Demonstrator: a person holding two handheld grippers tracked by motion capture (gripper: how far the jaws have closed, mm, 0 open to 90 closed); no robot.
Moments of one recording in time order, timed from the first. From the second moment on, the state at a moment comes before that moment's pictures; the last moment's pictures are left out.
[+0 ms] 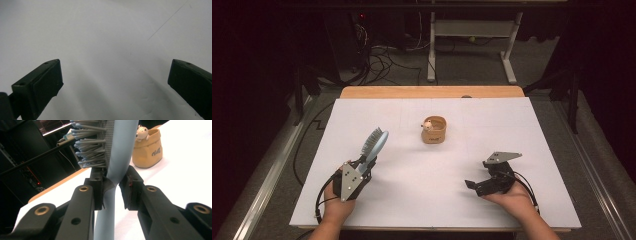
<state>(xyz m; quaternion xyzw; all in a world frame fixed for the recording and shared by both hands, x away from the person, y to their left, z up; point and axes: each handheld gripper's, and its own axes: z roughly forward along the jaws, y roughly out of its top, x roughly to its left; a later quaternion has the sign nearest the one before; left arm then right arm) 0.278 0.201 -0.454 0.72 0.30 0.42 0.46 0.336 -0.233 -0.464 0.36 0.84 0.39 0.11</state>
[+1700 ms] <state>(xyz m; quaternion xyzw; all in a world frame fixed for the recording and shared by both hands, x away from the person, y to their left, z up) 0.275 0.196 -0.450 0.71 0.32 0.33 0.53 0.317 -0.243 -0.458 0.36 0.75 0.52 0.18</state>
